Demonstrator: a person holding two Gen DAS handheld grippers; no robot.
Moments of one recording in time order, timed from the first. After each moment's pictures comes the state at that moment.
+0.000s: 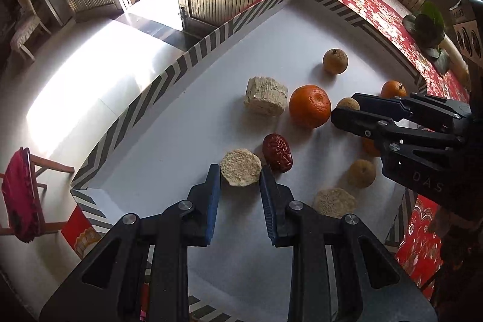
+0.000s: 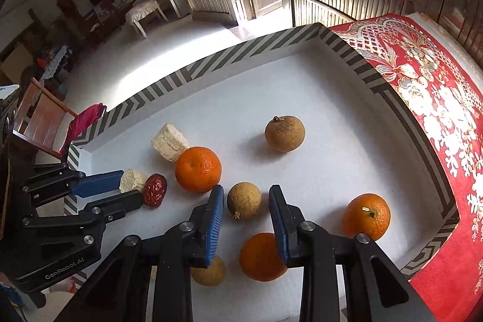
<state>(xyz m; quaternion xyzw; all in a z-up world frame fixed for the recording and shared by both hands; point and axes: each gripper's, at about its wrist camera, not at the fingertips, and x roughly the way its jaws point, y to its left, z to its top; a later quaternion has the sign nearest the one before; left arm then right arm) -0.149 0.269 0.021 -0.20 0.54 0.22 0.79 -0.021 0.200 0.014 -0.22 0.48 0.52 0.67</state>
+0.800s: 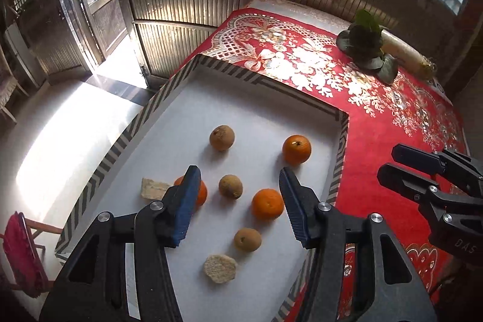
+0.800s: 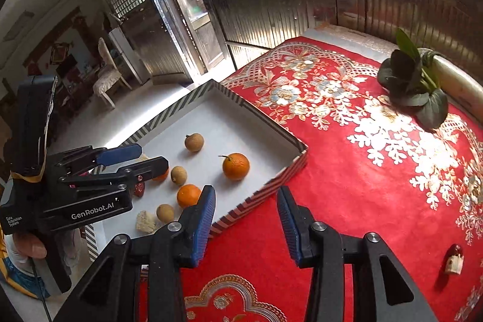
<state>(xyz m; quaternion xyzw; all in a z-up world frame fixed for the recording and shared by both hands) -0.073 0.196 0.080 -0.12 0.46 0.15 0.87 0.006 0.036 0.082 -0.09 0.43 0.44 0.78</state>
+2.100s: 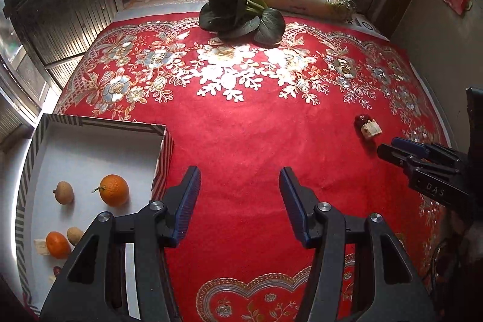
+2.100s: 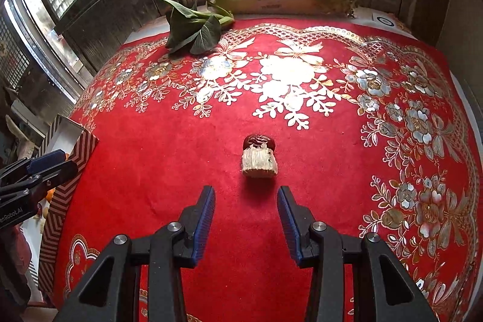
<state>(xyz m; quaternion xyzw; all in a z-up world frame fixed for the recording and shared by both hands) 0.016 0.052 0.071 -0.03 0.49 -0.02 0.87 0.068 -0.176 0.037 0.00 0.50 0.19 0.85</state>
